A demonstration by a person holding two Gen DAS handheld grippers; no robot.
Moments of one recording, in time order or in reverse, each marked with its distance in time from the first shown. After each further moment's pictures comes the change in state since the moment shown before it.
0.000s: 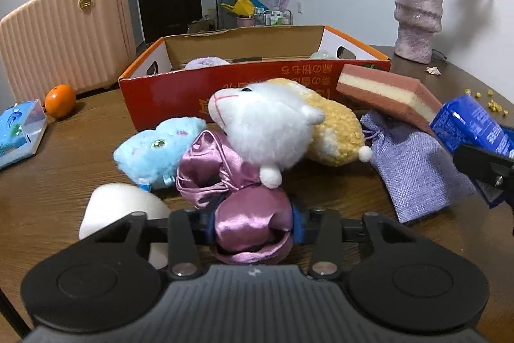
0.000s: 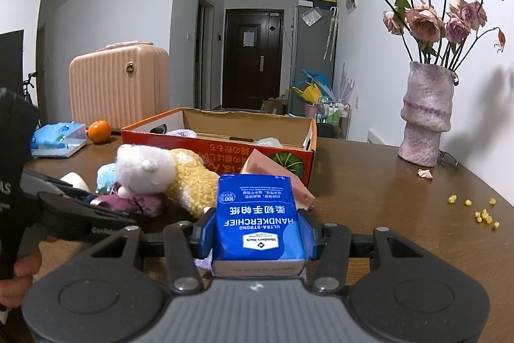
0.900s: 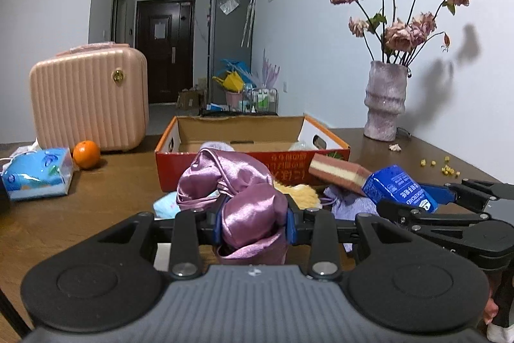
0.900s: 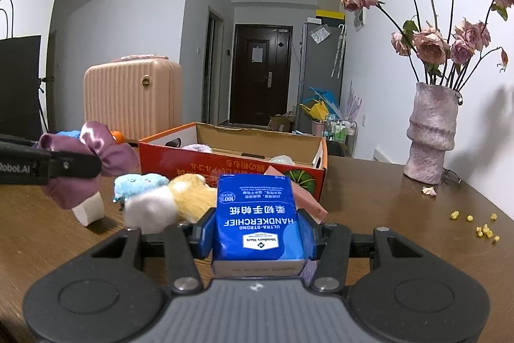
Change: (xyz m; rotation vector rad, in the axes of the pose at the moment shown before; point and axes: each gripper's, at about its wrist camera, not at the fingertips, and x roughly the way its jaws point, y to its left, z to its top) left arm -0.116 0.021 -0.009 -0.047 -0.301 -0.073; right arm -0.019 0.013 0.002 -0.028 -0.065 0.023
